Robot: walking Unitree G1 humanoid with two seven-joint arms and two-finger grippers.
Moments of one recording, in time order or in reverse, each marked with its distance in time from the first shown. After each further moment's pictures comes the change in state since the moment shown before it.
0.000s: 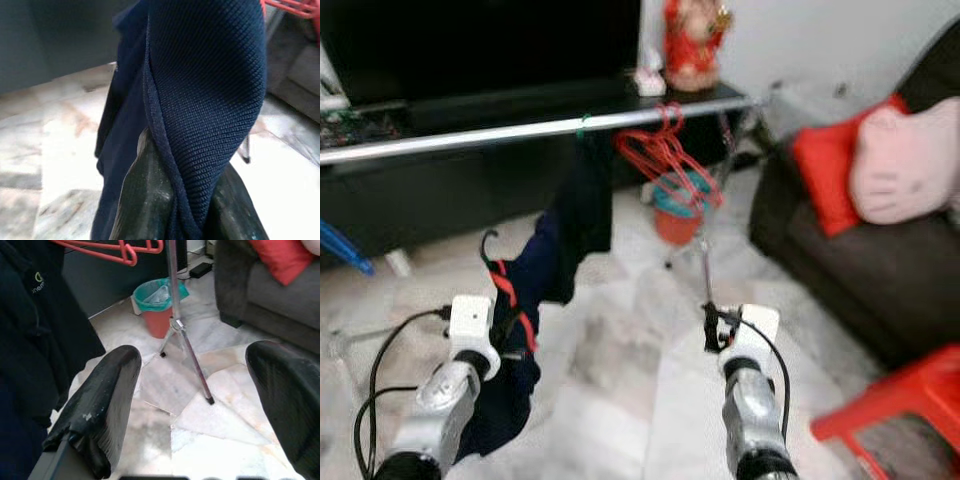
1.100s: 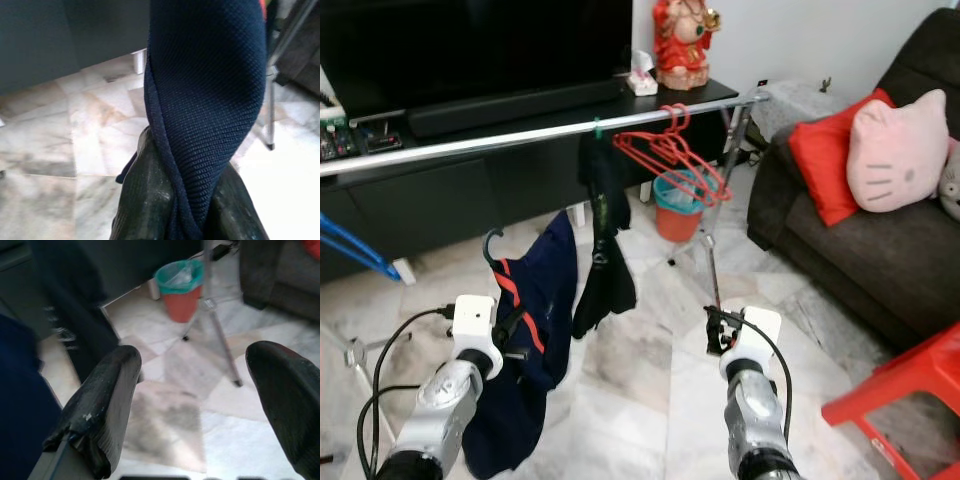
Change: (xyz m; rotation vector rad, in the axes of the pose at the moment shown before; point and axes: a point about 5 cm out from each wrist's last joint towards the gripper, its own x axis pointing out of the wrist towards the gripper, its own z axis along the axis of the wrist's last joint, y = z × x) left arm 0.000 0.001 -0.001 0.000 0.010 -0.002; right arm 0.000 0.004 -0.005 0.011 0.020 0.007
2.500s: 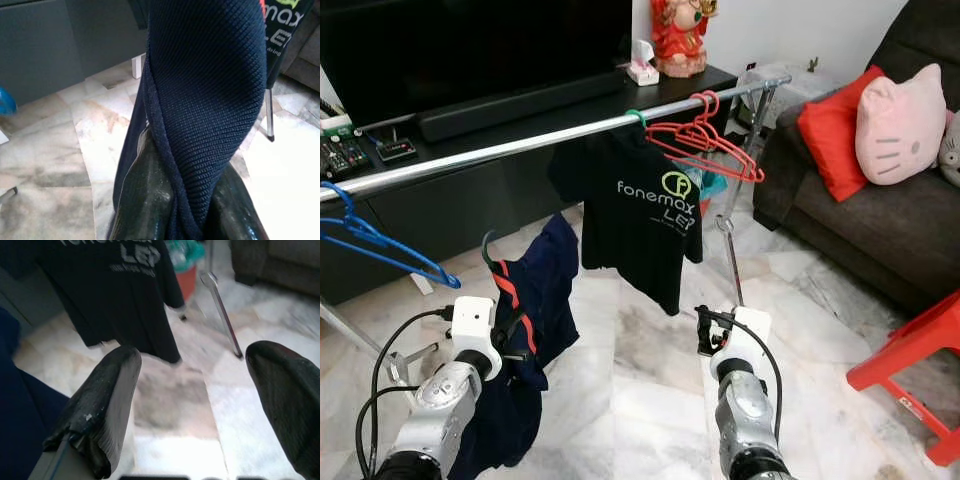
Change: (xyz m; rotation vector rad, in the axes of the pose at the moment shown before) left arm 0.002 -0.011 0.002 -0.015 -0.007 -0.026; right arm -0.008 -0.019 -0.014 -0.053 0.072 -0.044
